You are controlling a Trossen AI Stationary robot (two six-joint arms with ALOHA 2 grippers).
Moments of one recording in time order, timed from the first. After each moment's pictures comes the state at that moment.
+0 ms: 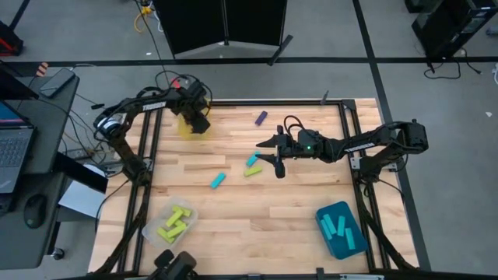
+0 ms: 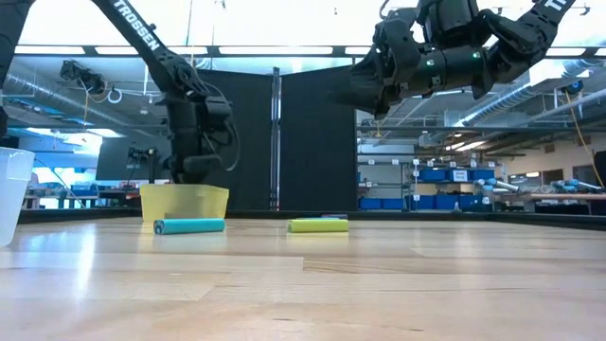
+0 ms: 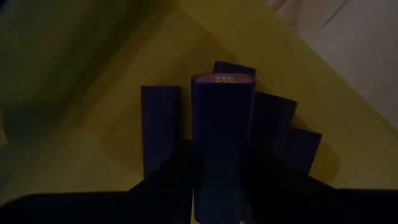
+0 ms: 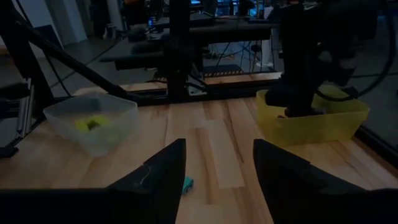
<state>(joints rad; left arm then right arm) 0.87 1.68 1.05 -0.66 -0.08 0.13 -0.14 1.48 0.61 0.74 -0.07 0.06</state>
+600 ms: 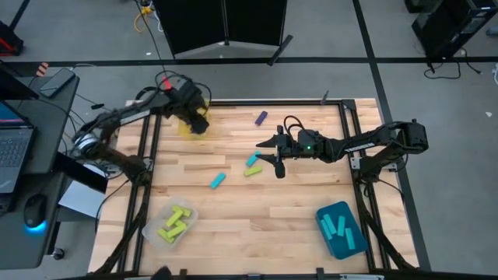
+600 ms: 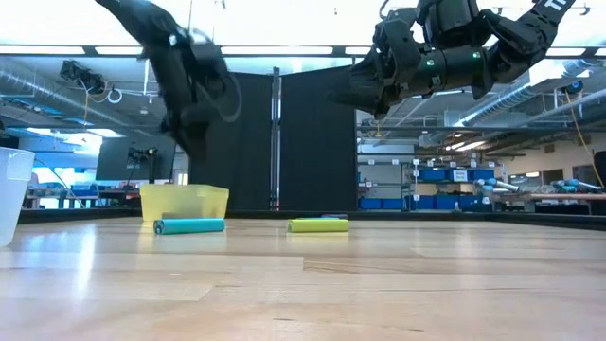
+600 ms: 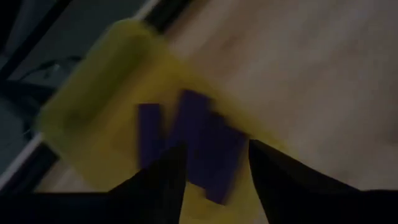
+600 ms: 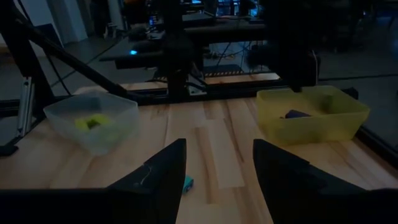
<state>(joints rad) 0.75 1.41 1.03 -0.73 -0.08 0.06 -0.14 1.48 0.61 0.74 -0.07 0.05</state>
